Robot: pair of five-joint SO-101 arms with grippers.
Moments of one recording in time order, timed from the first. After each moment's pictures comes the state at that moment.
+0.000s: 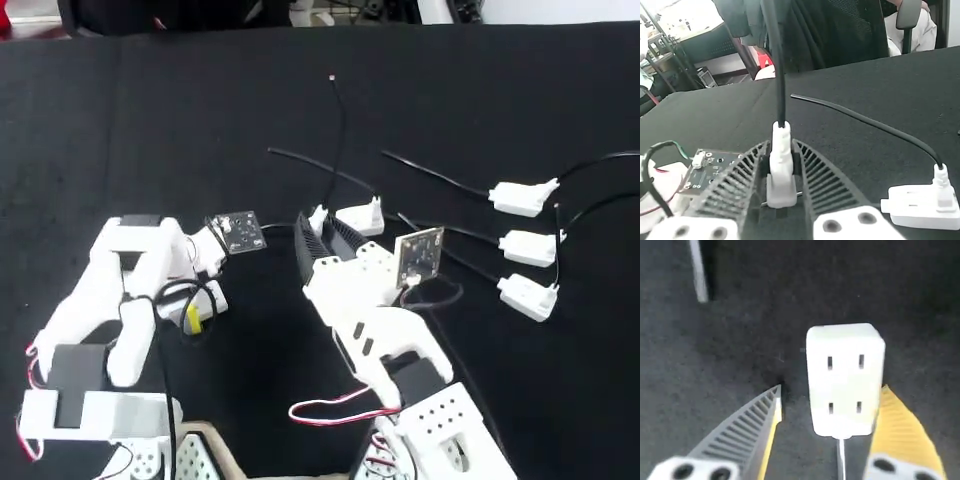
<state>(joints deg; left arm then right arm) -4.6 -4.2 43.2 55.3 -70.2 -26.1 -80.7 97.2 1.2 -21.0</state>
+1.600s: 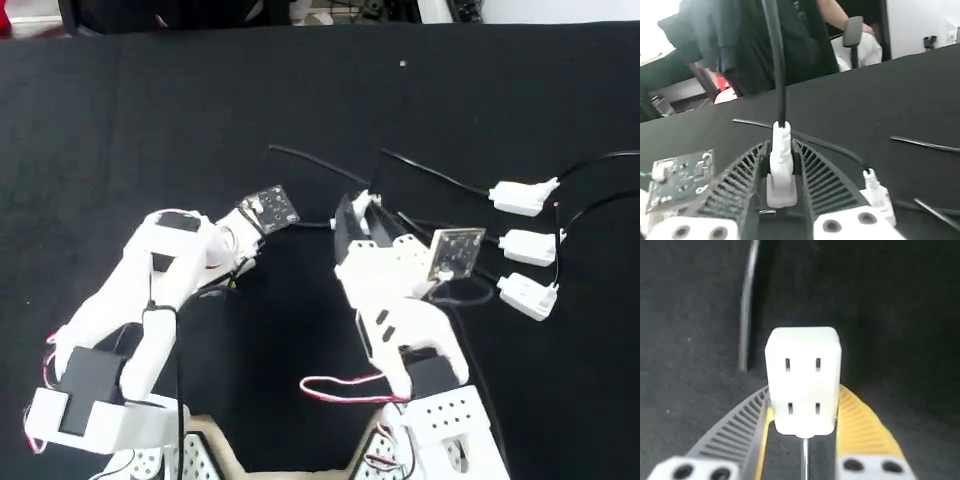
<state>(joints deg) 6.9 -6.4 42.2 48.8 -51.6 -14.4 -81.5 97.2 1.3 -21.0</state>
